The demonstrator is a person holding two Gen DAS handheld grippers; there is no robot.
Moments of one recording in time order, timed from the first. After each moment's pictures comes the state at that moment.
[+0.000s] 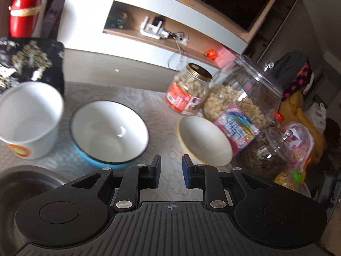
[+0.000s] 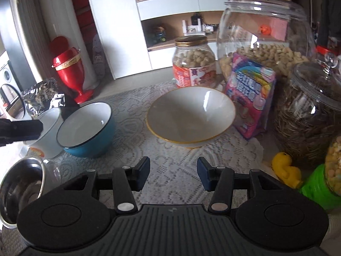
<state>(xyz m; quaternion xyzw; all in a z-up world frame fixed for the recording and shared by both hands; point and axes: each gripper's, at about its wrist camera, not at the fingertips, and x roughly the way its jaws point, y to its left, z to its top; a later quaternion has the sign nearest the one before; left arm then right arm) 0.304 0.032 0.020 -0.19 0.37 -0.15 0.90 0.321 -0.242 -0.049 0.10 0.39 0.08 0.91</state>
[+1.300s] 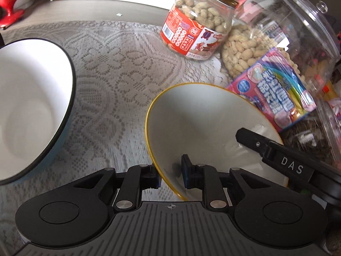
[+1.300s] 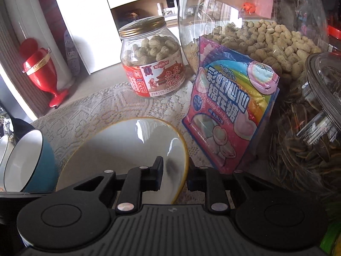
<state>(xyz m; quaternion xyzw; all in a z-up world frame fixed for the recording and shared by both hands) 0.407 -0.063 -0.078 -0.15 0.51 -0.13 0.84 0.422 -0.269 -0.093 0.10 0.44 0.07 0.89</state>
